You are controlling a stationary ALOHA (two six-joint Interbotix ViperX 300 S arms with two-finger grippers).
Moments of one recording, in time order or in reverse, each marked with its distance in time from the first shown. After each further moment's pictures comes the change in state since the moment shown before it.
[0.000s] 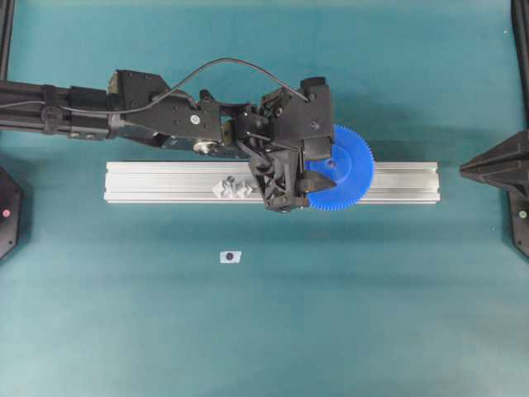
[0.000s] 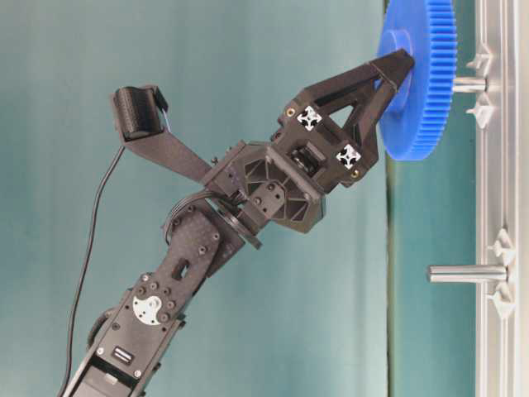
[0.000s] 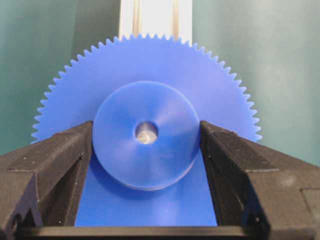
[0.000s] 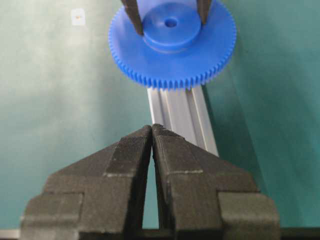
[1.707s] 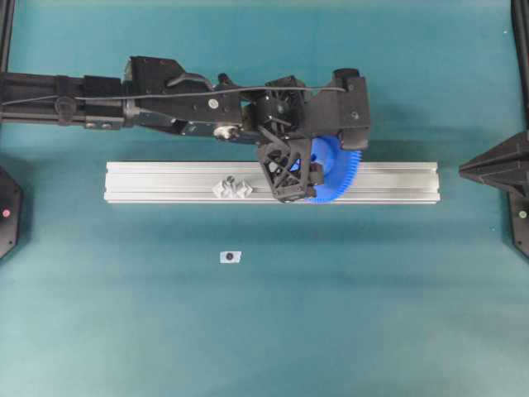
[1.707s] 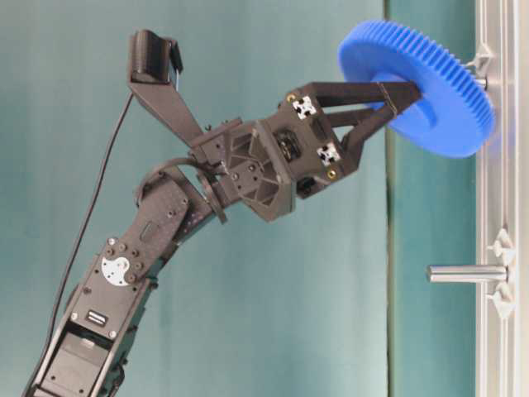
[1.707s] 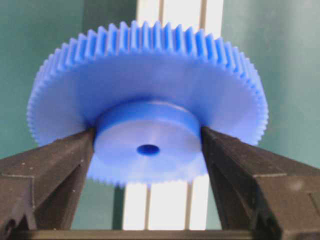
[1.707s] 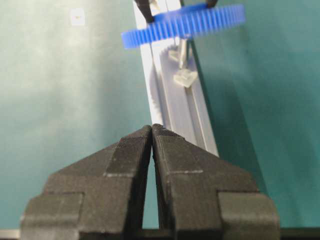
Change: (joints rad) left arm 0.008 0.038 -0.149 0.000 0.106 0.000; right arm -0.002 -0.002 0.012 0.000 -0.014 0.000
